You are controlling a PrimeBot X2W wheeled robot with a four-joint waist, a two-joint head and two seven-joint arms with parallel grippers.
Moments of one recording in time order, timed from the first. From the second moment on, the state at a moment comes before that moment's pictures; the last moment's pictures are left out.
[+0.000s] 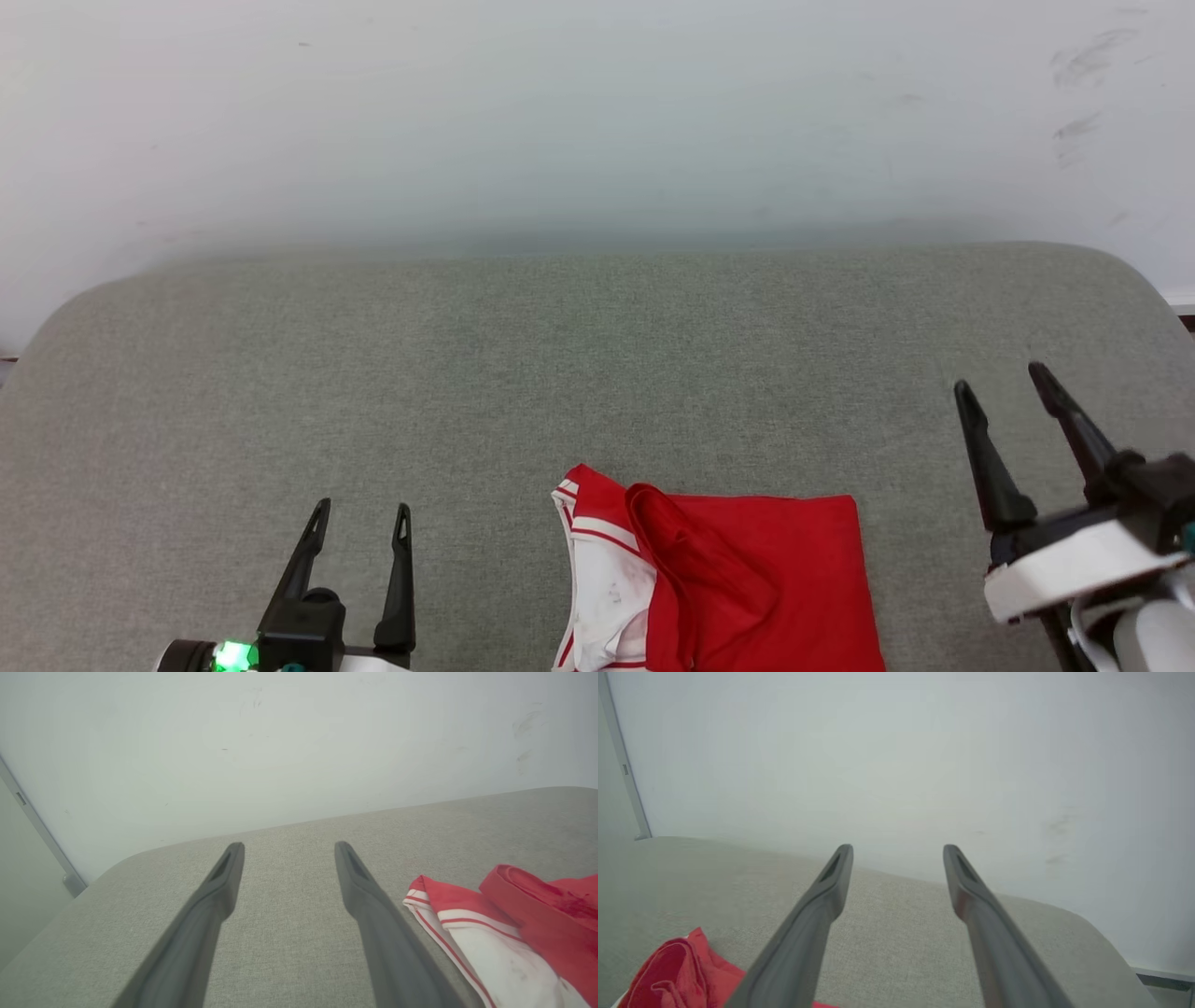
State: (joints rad) left arm 0.11 0.14 -0.13 0.04 -0.02 0.11 -0.26; right arm -0.15 -0.31 0.12 0.18 0.26 0.13 -0.26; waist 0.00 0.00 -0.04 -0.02
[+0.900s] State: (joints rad) left arm 0.16 0.14 -0.12 0.03 -0.02 0.12 -0.26; right arm 0.16 -0.10 -0.04 0.01 0.13 0.13 -0.26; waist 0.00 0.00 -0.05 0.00
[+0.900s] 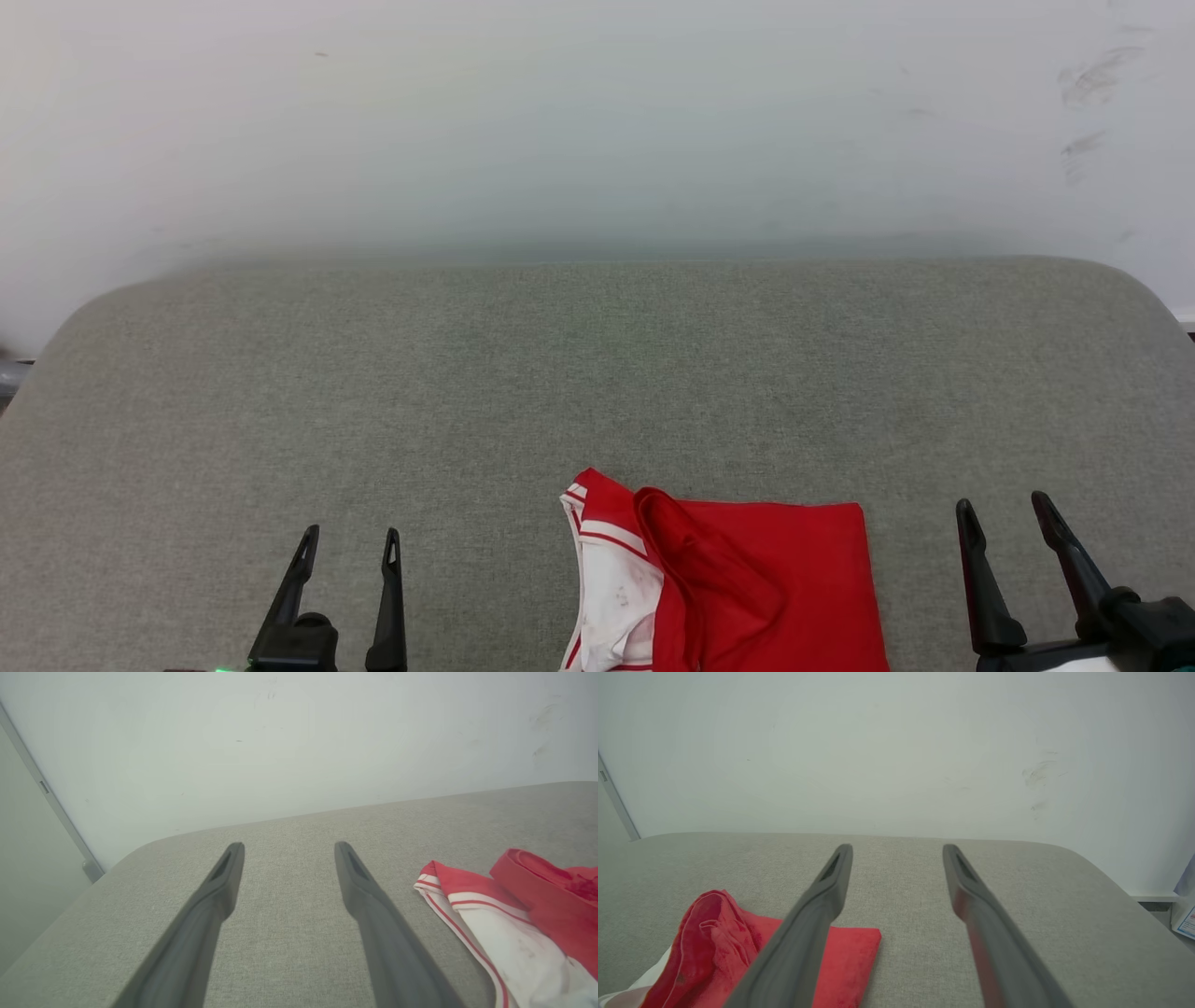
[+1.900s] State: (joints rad) left arm 0.14 0.14 -0.14 0.03 -0.01 0.12 -0.26; right arm -0.30 -0.51 0.24 0.12 0.58 0.13 0.47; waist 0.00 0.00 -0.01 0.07
